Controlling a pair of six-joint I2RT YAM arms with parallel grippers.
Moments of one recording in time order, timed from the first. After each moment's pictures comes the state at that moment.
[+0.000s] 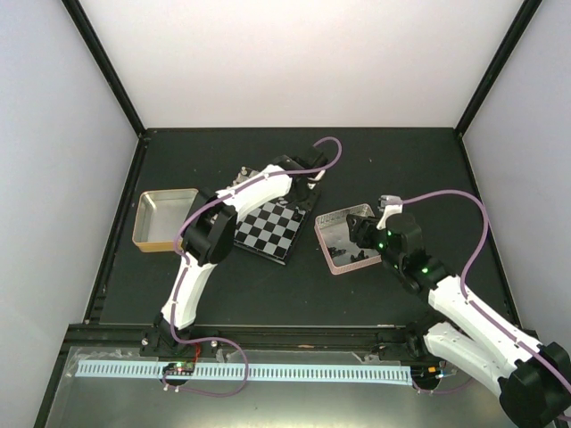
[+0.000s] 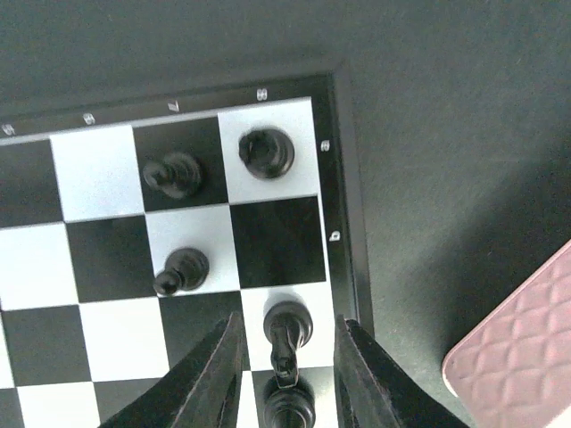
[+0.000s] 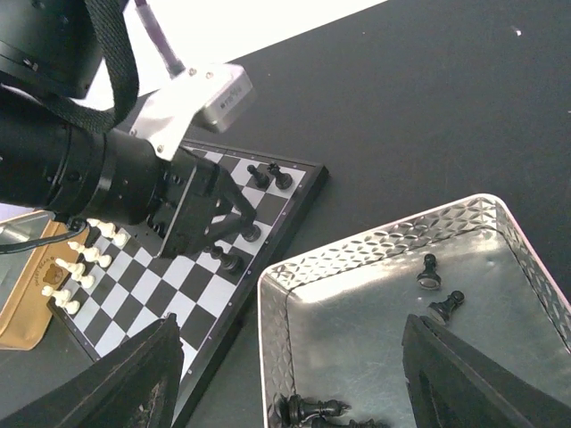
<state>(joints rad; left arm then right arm) -0.70 2.25 1.90 -0.87 -0.13 -0.18 0.54 0.84 0.49 -0.09 0.07 0.57</state>
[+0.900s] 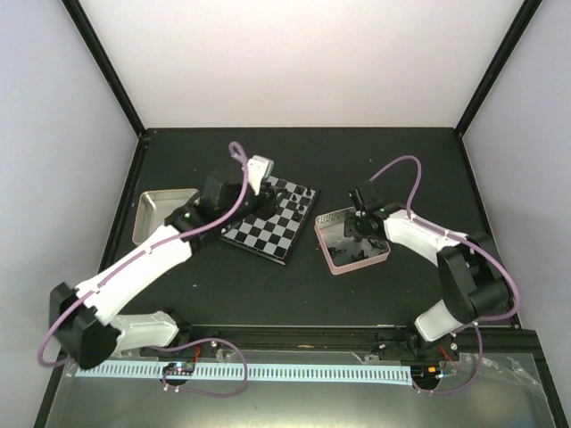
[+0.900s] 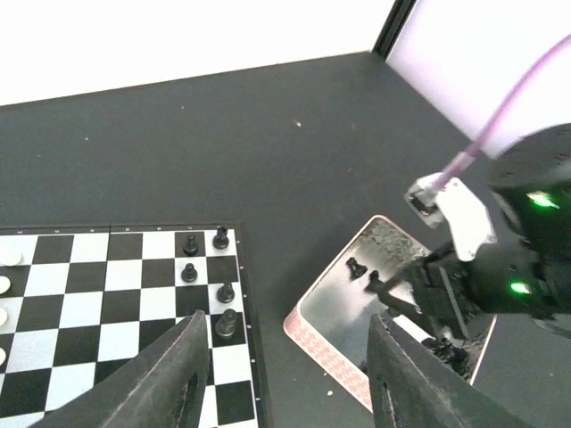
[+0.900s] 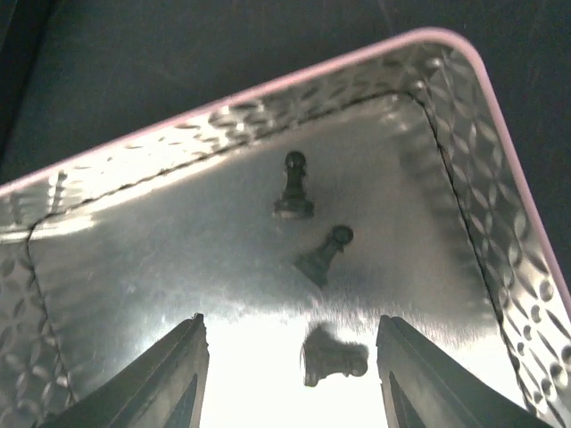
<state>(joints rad) -0.67 1.25 1.10 -0.32 0.04 -0.27 0.46 1.53 0.87 -0.44 0.10 0.47</state>
